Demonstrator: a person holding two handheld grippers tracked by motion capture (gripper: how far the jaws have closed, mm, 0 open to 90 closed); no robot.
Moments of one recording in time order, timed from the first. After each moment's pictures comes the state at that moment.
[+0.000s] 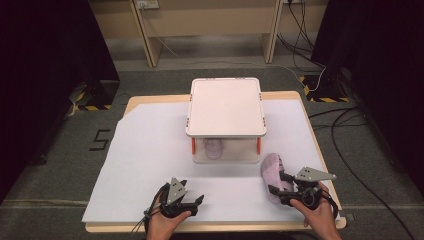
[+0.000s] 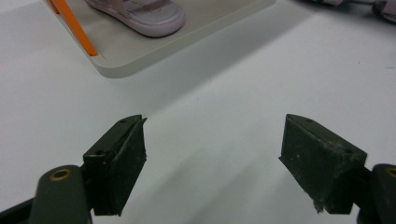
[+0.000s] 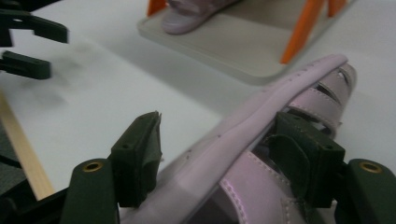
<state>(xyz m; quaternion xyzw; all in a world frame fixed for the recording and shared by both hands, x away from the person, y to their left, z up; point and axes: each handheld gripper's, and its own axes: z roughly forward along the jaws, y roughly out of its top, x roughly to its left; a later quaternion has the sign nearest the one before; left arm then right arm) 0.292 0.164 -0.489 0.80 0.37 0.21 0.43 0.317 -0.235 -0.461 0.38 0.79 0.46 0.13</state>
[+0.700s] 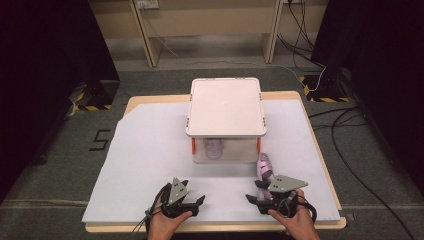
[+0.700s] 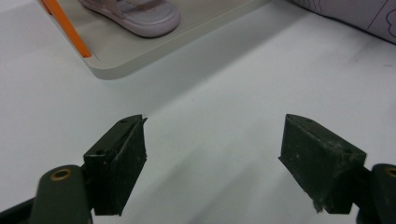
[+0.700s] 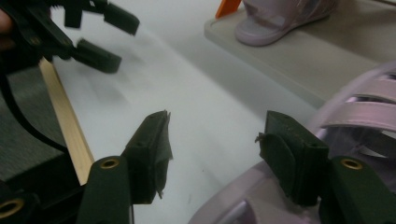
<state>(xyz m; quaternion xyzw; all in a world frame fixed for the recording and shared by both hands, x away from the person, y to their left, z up) 0.292 0.161 -0.490 0.80 0.37 0.21 0.42 0.301 -0.172 -0.461 0.27 0.84 0.45 0.13</state>
